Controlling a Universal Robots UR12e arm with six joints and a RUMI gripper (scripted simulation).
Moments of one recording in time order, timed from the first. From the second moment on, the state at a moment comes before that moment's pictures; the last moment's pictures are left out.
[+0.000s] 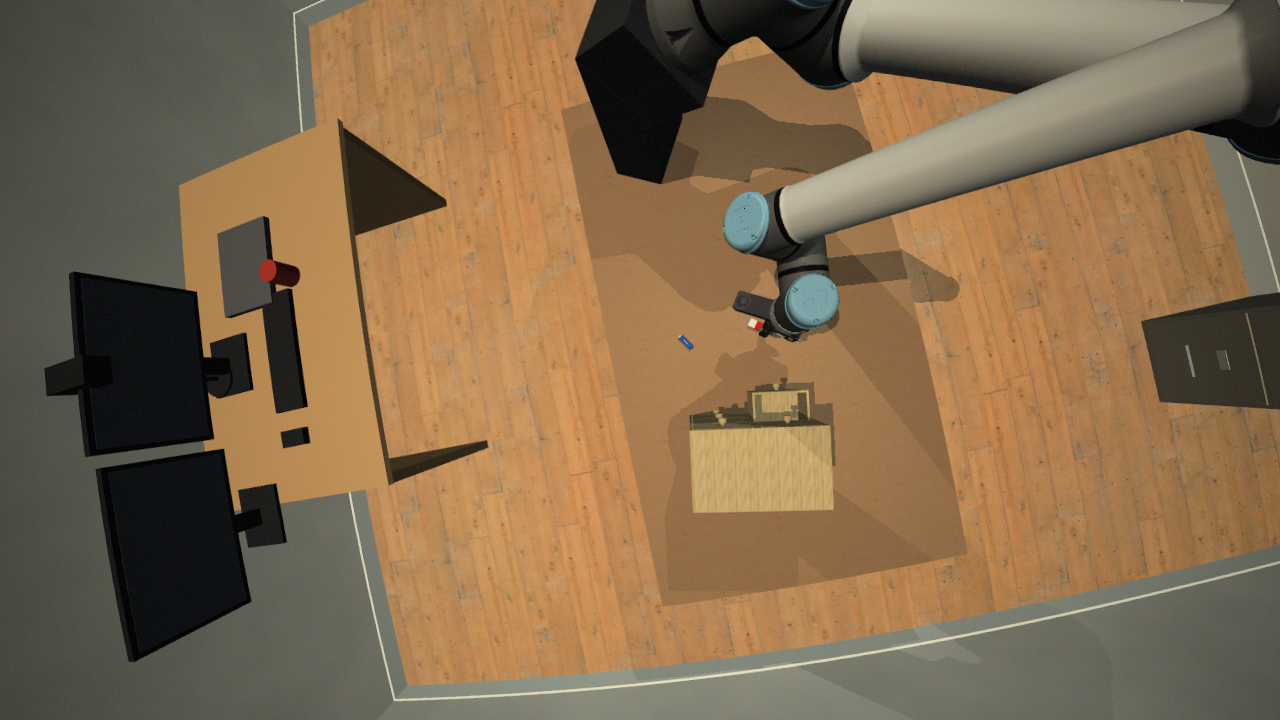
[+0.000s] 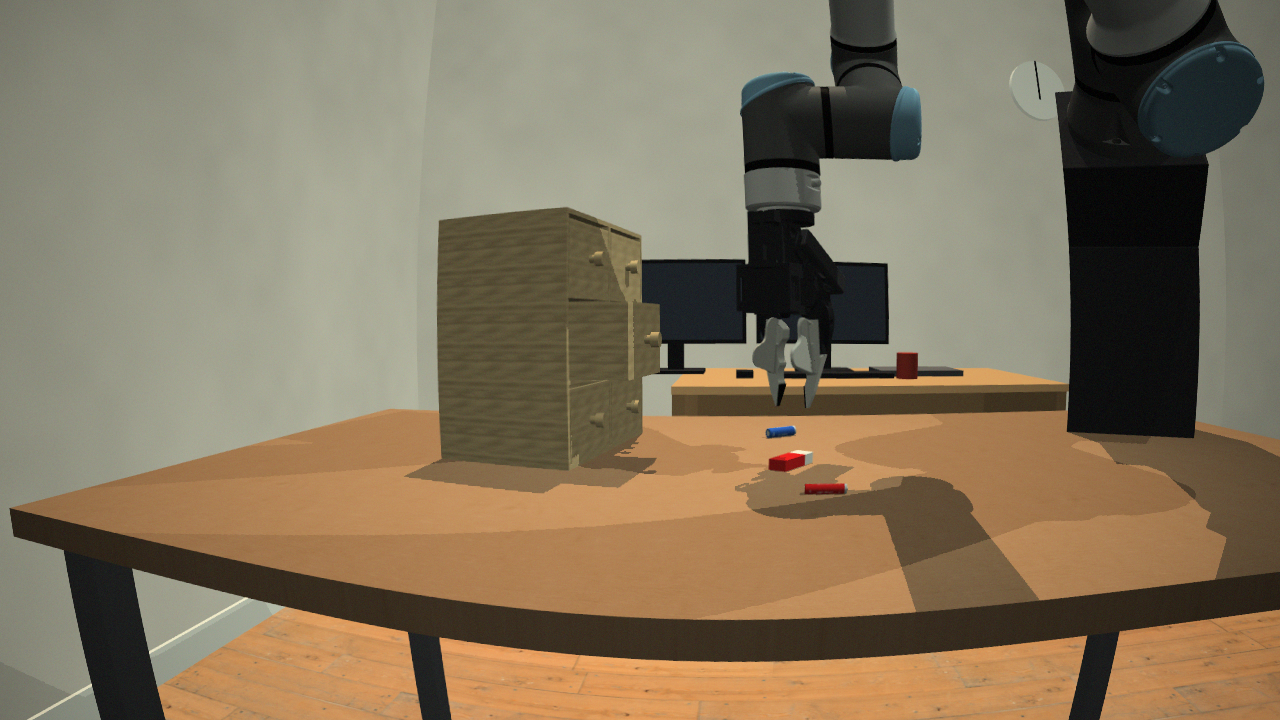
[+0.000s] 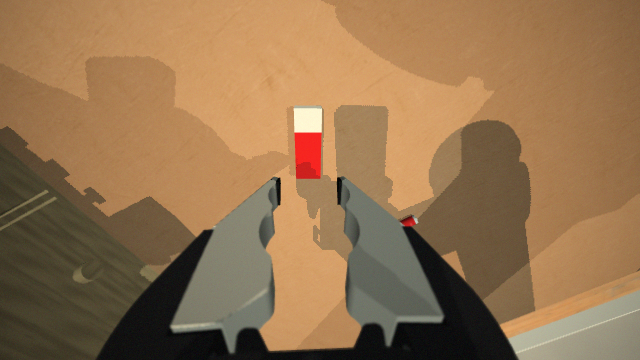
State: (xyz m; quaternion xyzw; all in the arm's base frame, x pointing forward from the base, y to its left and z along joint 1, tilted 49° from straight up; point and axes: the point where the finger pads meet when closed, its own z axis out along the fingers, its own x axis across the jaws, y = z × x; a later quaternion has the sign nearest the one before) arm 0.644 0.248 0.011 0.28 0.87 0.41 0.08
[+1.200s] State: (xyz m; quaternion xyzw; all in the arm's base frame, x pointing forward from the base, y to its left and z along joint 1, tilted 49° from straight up) arm 0.658 0.273 -0.014 0.28 0.87 0.41 0.08
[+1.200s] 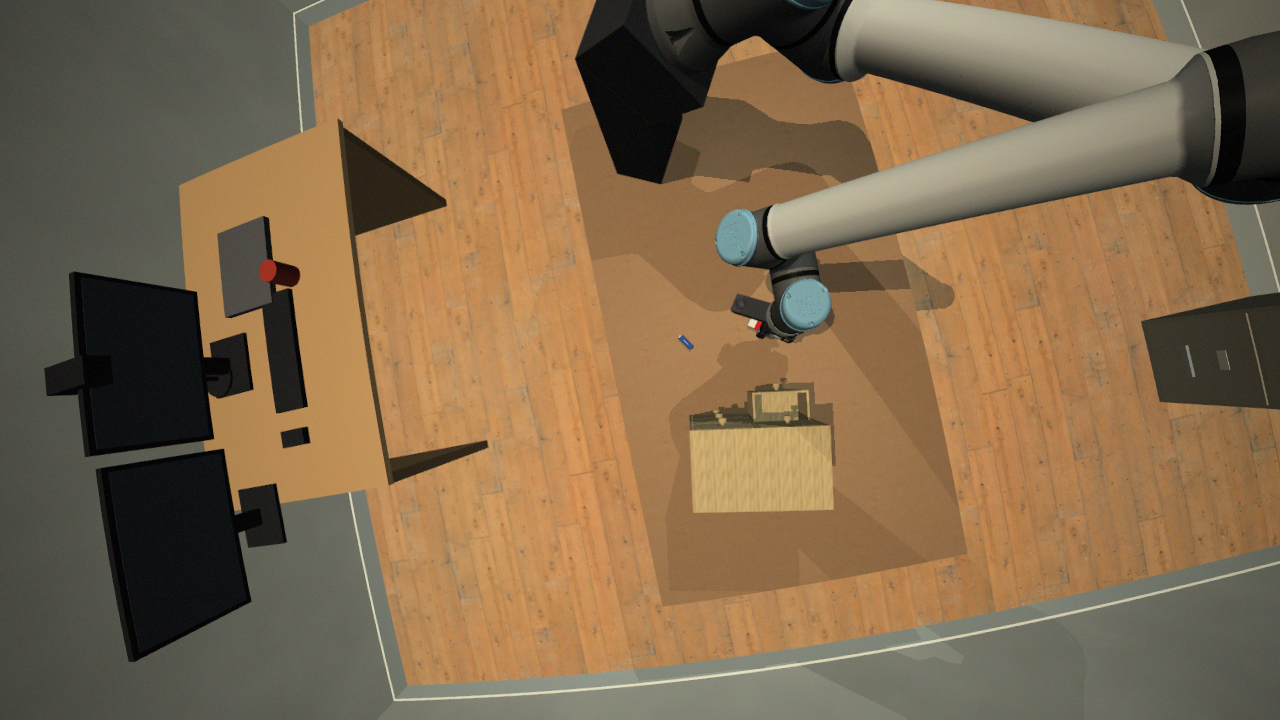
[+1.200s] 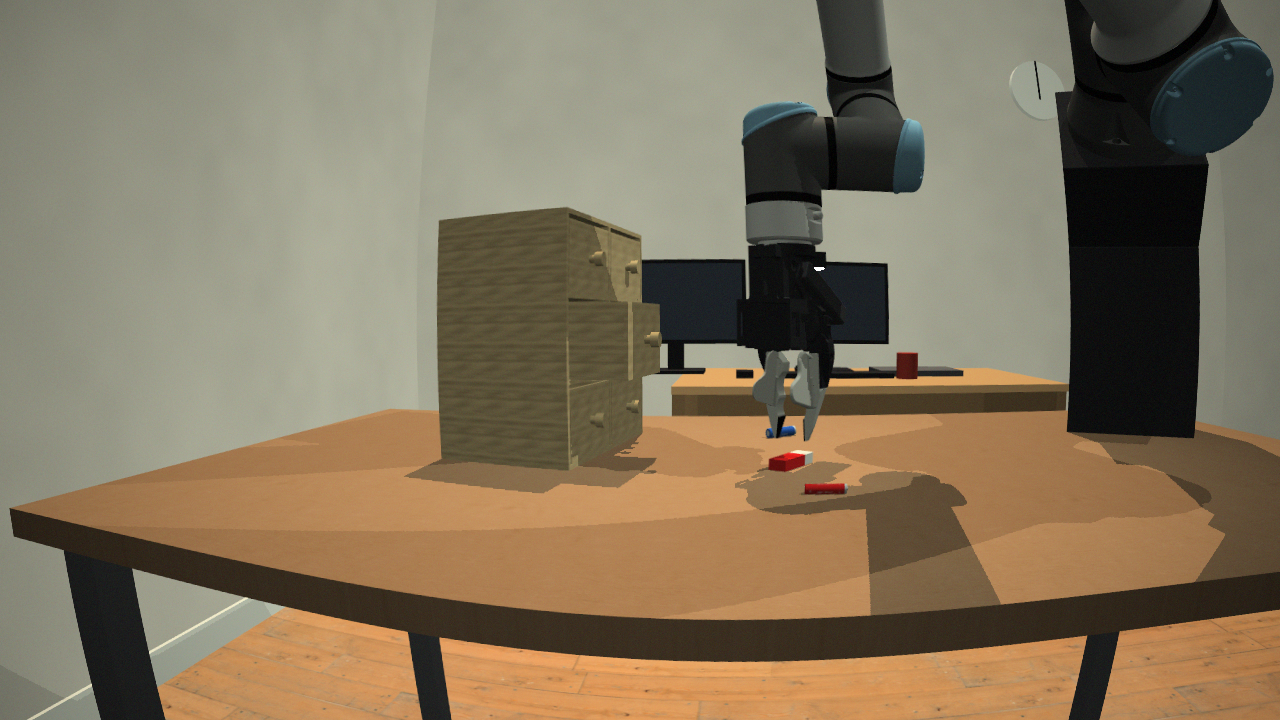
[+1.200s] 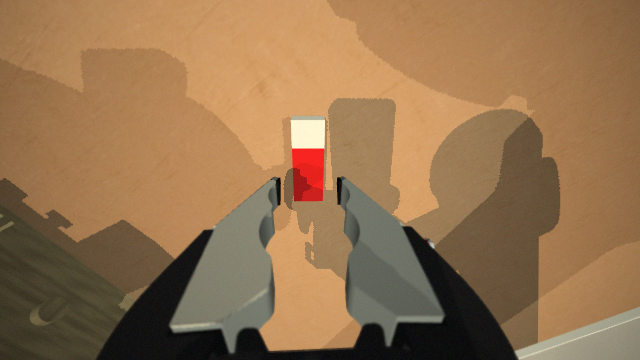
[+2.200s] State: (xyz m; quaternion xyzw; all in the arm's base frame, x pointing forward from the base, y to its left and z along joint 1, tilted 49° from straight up) arm 0.662 0.281 -0.022 0.28 0.87 0.41 0.08
